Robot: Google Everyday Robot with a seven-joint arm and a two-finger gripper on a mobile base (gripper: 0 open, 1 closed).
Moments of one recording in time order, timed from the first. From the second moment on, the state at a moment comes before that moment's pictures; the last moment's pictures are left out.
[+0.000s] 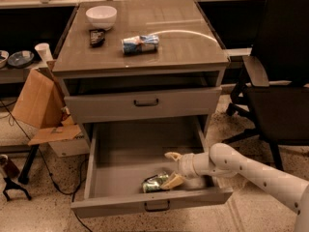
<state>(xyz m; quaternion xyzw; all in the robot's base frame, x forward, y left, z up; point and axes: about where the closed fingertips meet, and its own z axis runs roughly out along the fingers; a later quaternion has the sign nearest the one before) 0.555 -0.054 0.410 -0.57 0.67 0.29 0.36</state>
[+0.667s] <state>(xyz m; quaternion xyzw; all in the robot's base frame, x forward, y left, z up) 0.553 -0.054 0.381 -0.58 0.68 0.30 0.34</state>
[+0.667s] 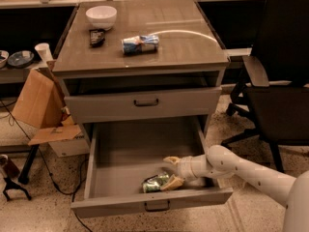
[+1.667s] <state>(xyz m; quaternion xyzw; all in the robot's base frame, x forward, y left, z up) 0.544 -0.041 0.371 -0.60 0.64 0.35 0.34</state>
